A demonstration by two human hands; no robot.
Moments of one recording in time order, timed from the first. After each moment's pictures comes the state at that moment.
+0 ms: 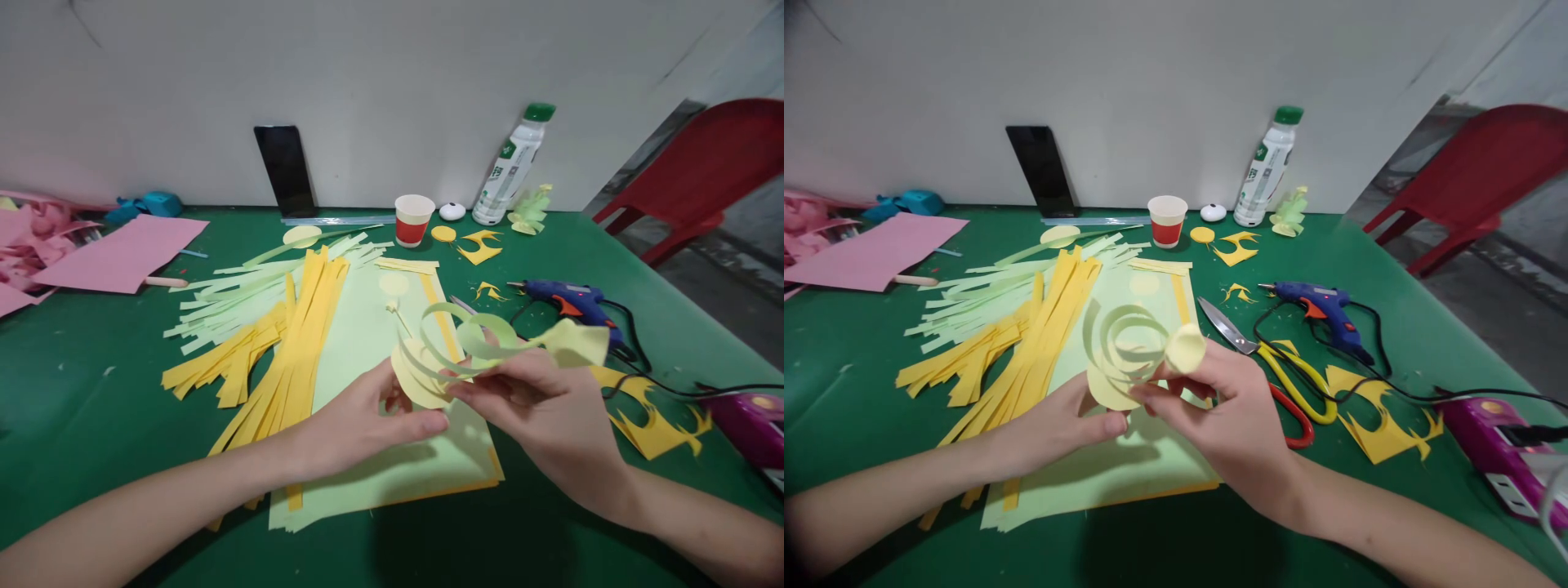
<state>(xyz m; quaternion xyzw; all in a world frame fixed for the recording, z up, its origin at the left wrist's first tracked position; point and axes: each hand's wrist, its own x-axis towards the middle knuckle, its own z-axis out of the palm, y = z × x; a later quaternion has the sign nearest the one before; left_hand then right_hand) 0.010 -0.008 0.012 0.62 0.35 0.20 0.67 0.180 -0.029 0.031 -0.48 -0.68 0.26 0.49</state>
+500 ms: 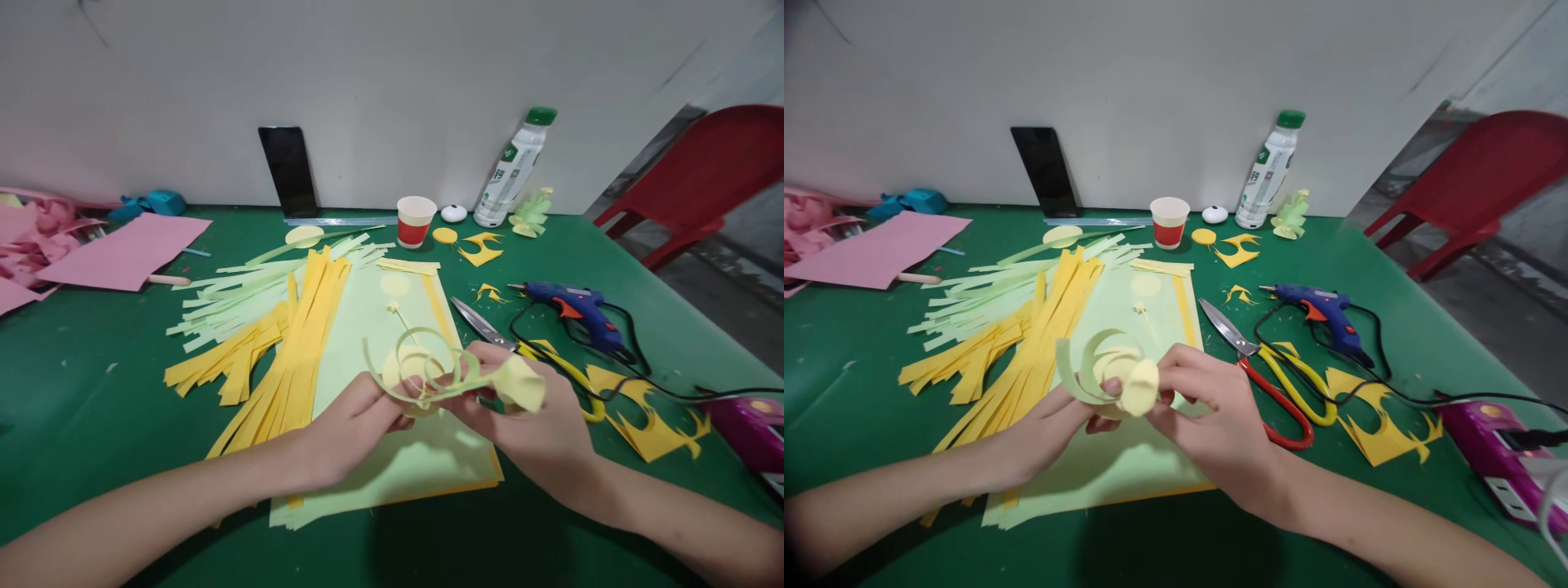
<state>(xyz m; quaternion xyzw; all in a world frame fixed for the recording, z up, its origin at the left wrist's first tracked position) 0.012 -0.010 0.018 0.65 0.37 0.20 0.64 0.181 -0.028 0.029 -0.42 -0.77 0.21 0.43</state>
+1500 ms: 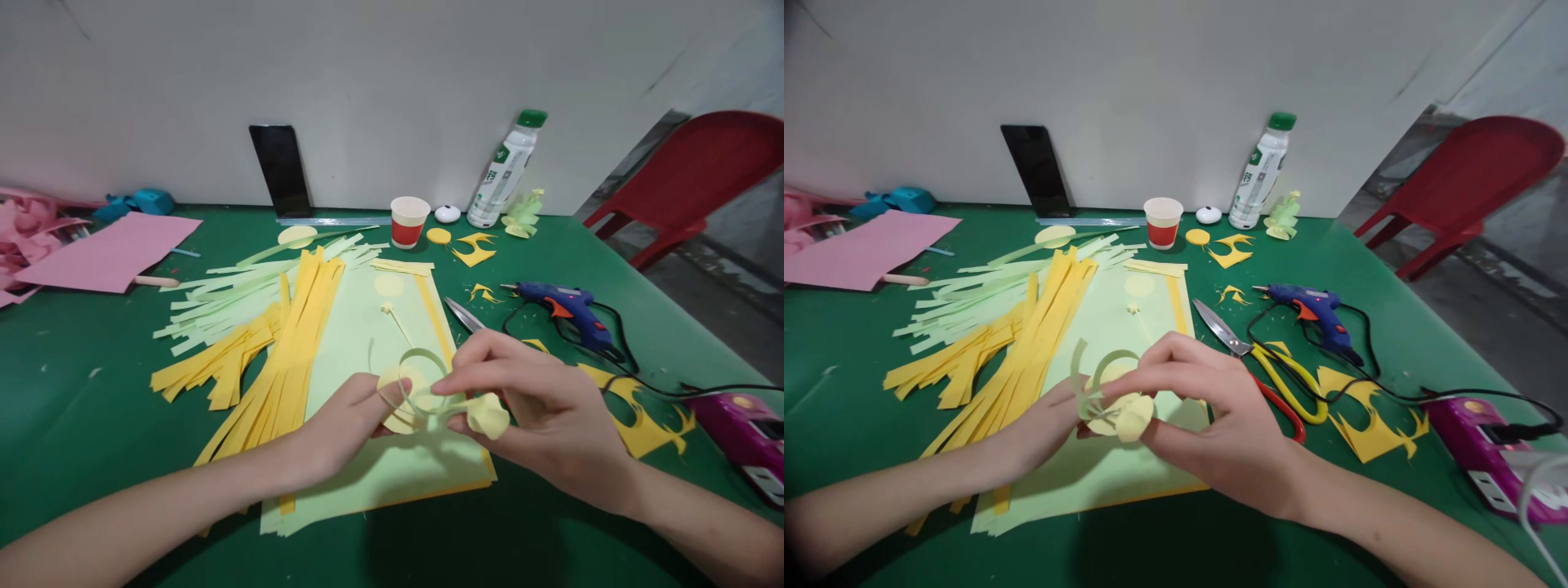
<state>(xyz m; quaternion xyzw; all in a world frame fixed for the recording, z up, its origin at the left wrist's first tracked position) 0.011 -0.008 0.008 0.61 0.43 0.16 0.65 0.191 -0.028 0.041 -0.36 -0.75 0.34 0.44</state>
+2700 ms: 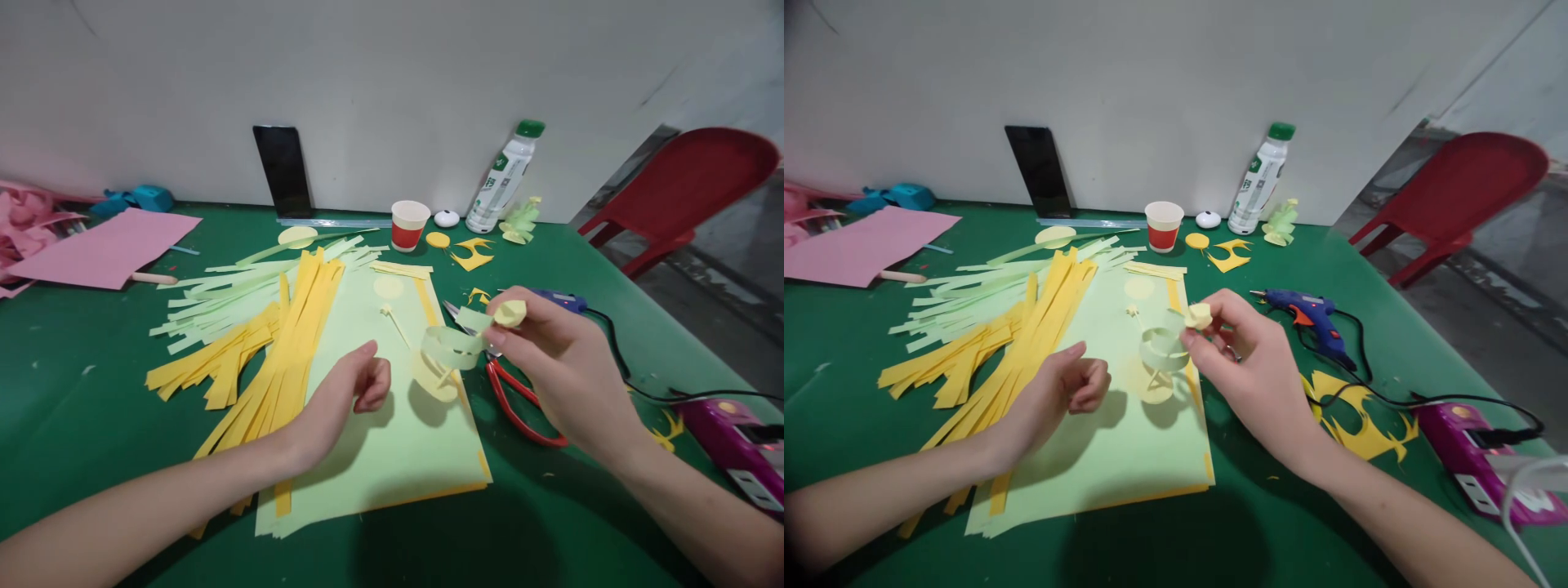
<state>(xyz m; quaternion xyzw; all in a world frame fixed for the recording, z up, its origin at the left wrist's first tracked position) 0.008 0.001 -0.001 0.54 0.39 0.28 0.69 0.207 -0.011 0.044 -0.54 -0.65 0.30 0.45</state>
